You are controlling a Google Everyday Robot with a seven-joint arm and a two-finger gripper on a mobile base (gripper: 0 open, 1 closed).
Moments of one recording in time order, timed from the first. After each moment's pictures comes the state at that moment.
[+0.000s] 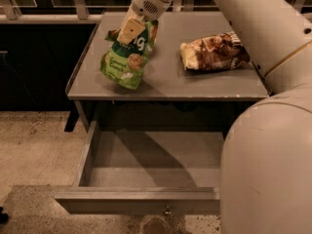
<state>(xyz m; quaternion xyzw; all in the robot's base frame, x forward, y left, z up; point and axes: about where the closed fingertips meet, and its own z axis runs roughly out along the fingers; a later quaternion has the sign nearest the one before) 0.691 0.059 0.969 -0.65 0.68 0.13 0.33</state>
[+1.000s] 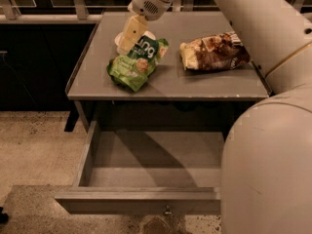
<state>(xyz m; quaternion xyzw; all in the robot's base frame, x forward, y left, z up) 0.691 0.059 0.969 -0.65 0.68 0.13 0.33</state>
